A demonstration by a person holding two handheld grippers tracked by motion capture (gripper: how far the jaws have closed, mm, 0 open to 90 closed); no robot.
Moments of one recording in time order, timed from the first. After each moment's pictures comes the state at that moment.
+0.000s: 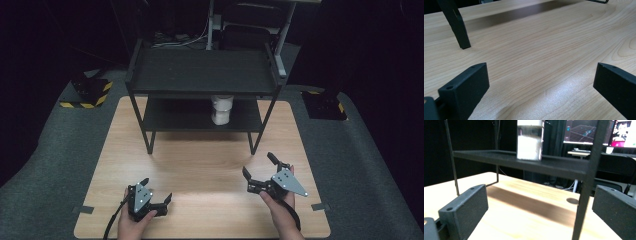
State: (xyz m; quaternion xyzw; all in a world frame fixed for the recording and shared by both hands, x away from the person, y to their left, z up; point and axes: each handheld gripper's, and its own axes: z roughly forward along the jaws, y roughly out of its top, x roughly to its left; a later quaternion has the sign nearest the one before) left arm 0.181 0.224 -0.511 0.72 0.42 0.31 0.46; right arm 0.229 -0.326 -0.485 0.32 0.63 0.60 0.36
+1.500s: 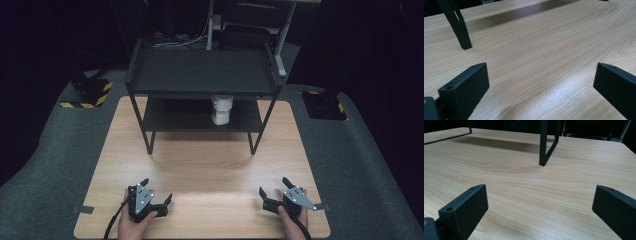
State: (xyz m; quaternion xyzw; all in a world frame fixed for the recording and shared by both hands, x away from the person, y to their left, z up) left arm 0.177 0.220 -0.510 0.72 0.42 0.32 0.45; right arm 0.205 -0.365 -0.524 0.42 0.68 0.50 0.33
